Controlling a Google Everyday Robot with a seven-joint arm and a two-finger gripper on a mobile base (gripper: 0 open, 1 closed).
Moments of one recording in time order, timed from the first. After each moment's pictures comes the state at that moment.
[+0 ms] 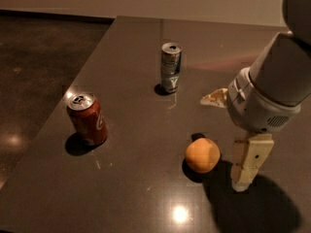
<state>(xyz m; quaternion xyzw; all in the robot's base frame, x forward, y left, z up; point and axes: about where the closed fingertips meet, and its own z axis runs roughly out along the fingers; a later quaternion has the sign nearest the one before) 0.370 -0.136 0.895 -0.74 0.66 0.07 0.13</state>
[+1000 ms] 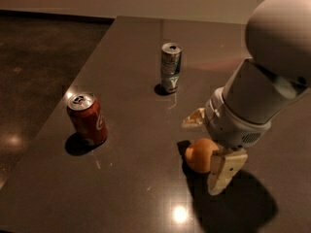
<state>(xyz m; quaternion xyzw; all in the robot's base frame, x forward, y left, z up) 0.361 -0.106 0.861 -0.77 0.62 0.08 0.13</state>
